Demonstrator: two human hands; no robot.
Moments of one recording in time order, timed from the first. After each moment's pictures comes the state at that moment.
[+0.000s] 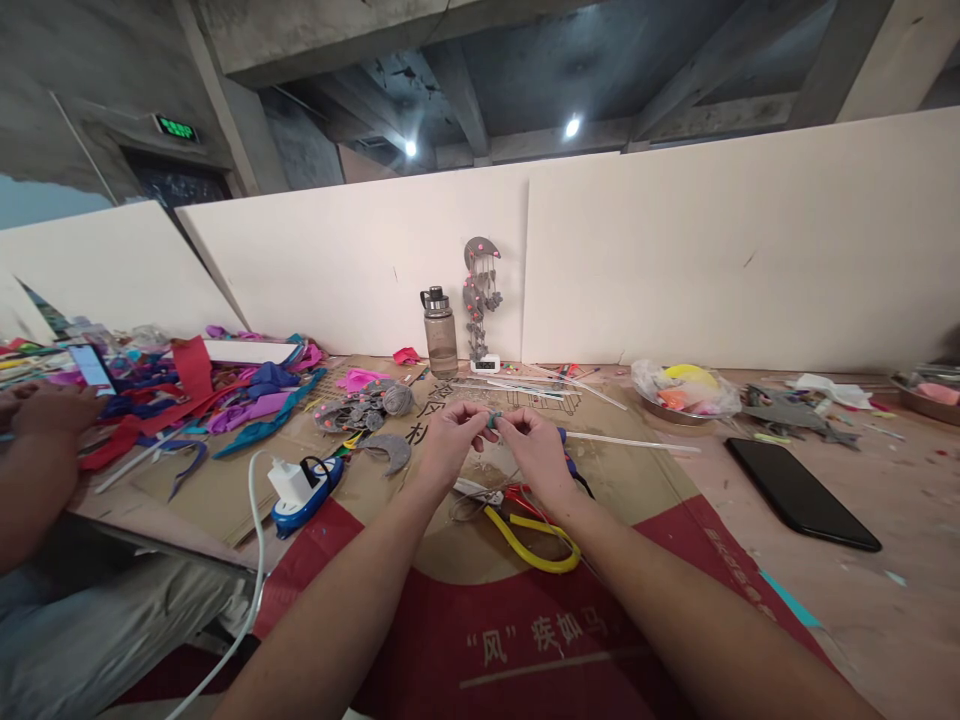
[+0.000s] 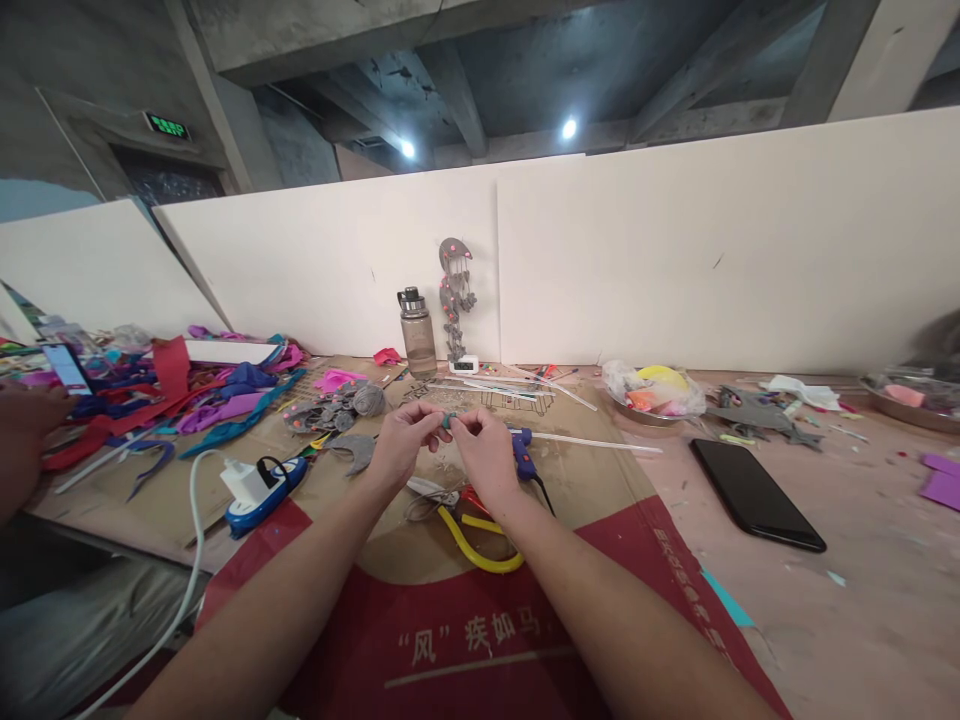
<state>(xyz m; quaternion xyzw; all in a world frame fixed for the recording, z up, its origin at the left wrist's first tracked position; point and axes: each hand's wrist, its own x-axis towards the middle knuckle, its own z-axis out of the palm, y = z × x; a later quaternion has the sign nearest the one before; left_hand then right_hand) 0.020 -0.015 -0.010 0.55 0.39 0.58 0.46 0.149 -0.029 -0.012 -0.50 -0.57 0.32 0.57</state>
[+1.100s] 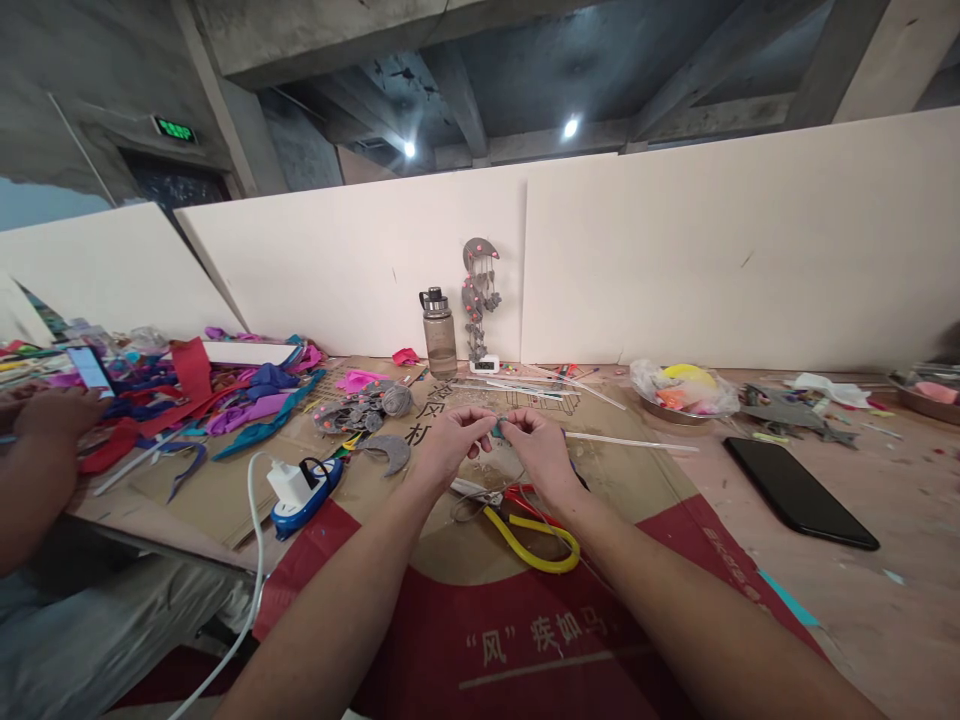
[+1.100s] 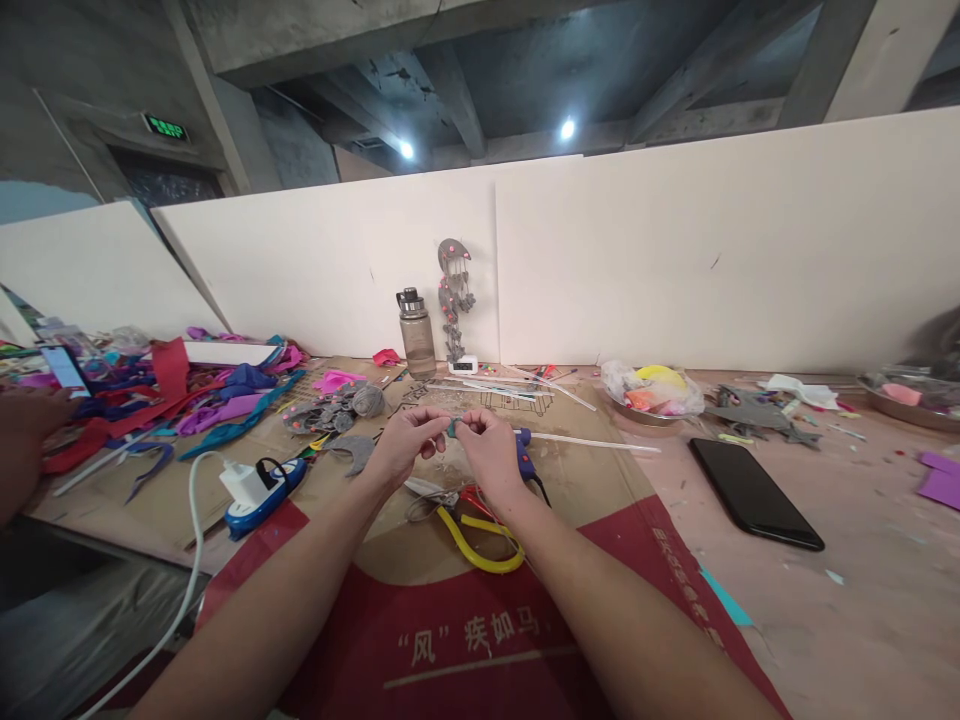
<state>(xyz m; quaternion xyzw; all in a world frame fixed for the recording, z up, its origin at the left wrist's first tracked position) 0.017 -0.013 -0.008 0.57 0.40 0.51 0.51 0.153 -0.023 -0.018 -0.49 -0.55 0.35 0.58</state>
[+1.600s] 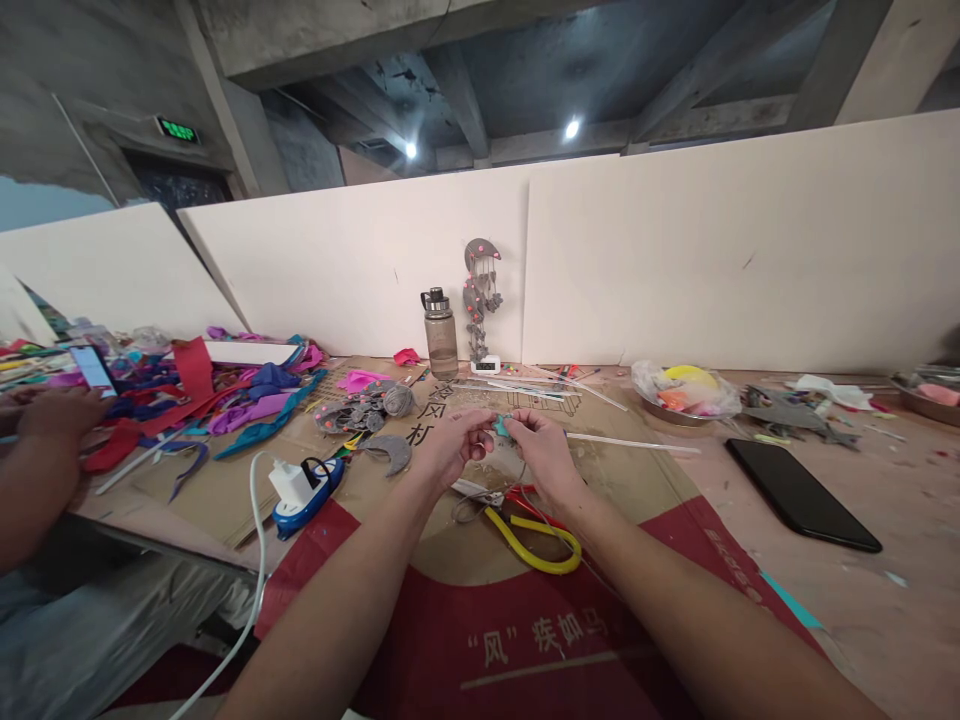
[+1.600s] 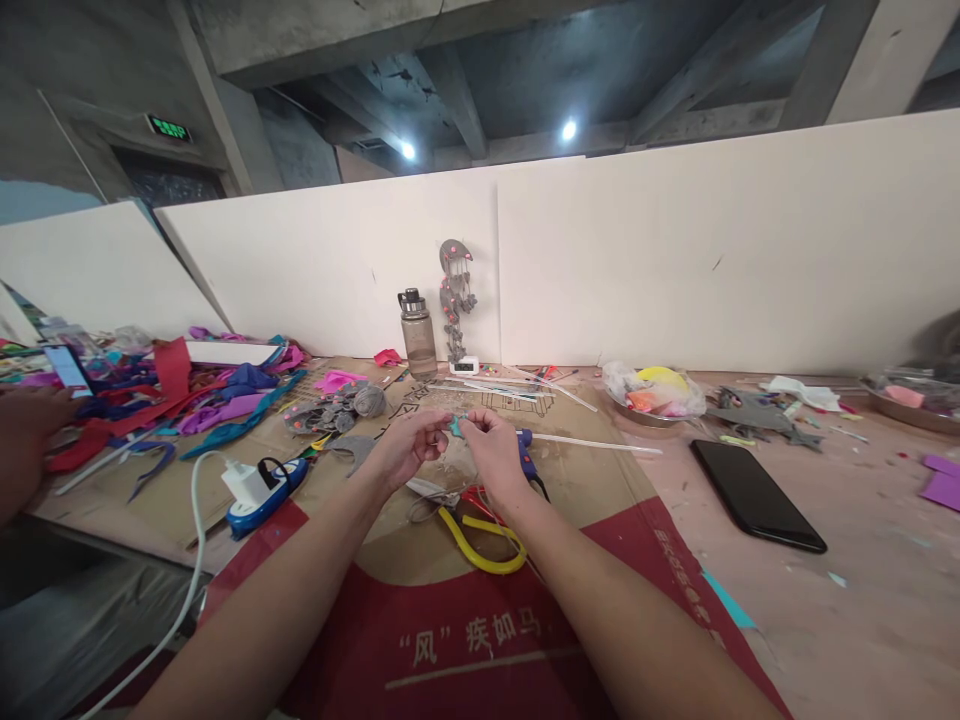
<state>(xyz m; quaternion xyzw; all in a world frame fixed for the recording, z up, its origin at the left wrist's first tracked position) 0.015 -0.014 -0.004 0.48 0.34 0.49 0.64 0.152 -0.020 -0.023 -0.45 -0.50 0.43 0.60</state>
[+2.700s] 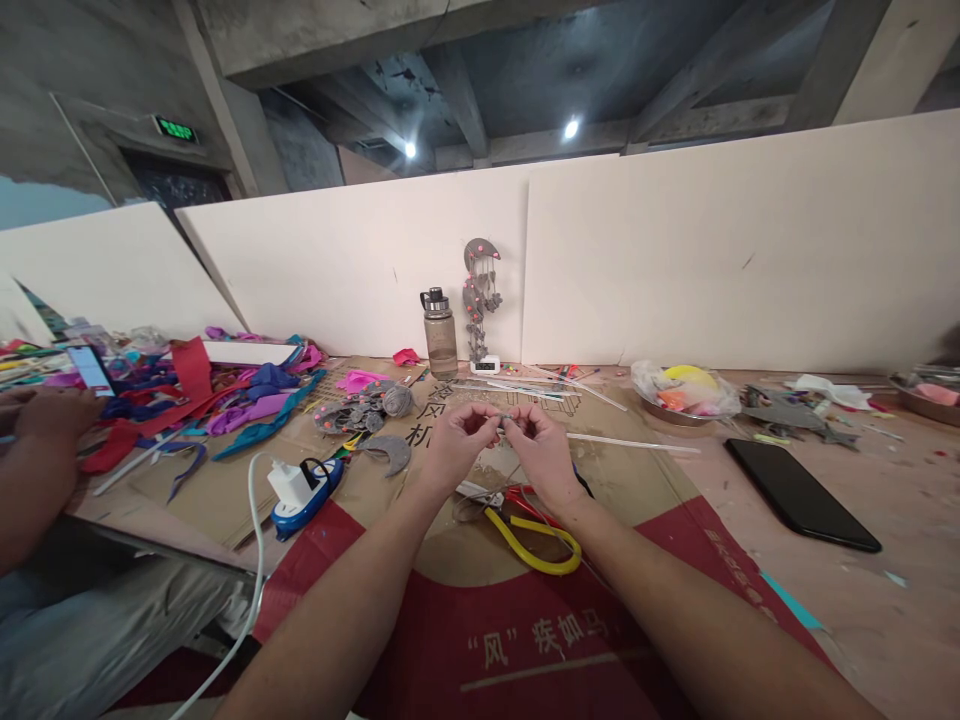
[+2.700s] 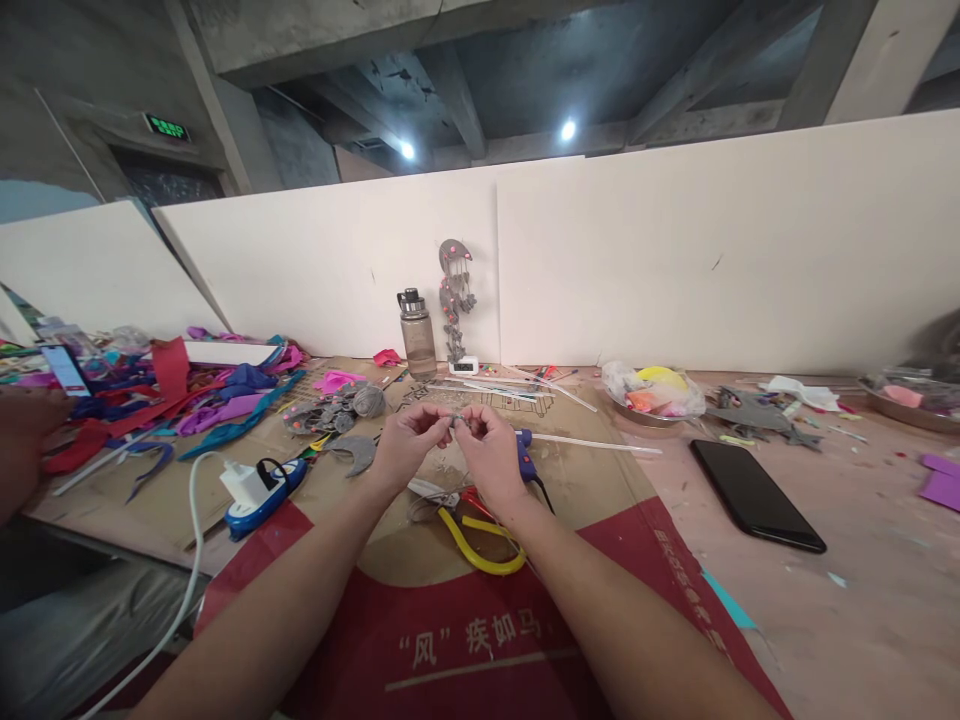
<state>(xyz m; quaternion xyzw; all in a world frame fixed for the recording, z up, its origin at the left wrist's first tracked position) 0.021 -0.021 -0.007 0.62 0.35 0.57 0.41 0.152 -0.033 -0.012 -0.43 -0.57 0.32 0.62</state>
